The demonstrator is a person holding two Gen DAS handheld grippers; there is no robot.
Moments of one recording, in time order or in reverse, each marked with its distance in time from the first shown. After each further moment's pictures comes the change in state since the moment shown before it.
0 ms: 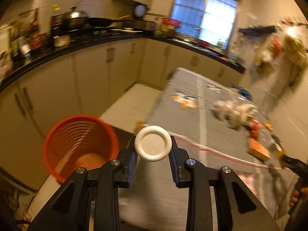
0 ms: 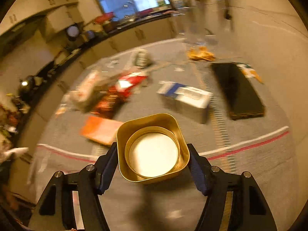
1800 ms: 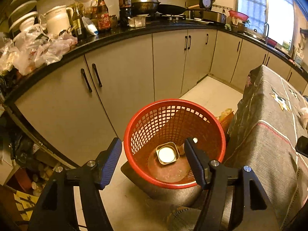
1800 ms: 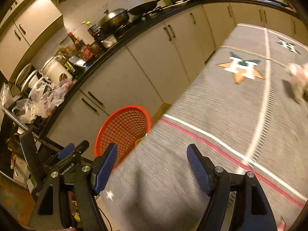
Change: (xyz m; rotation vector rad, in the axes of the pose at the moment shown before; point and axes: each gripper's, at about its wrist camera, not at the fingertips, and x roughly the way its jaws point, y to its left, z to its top) left arm 0.017 0.111 -0.016 -0.111 0.059 0.476; right arm 0.144 0.328 -0.040 -0.367 0.272 0.479
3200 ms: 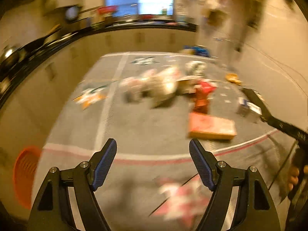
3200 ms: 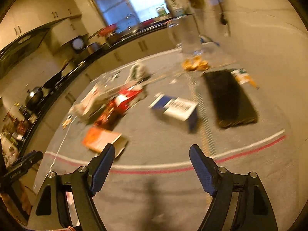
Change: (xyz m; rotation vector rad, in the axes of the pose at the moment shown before) left arm -0.132 -0.334 -0.050 0.590 -0.016 -0.671; right arm -0.308 -0.260 -0.143 0.396 -0.388 -0.501
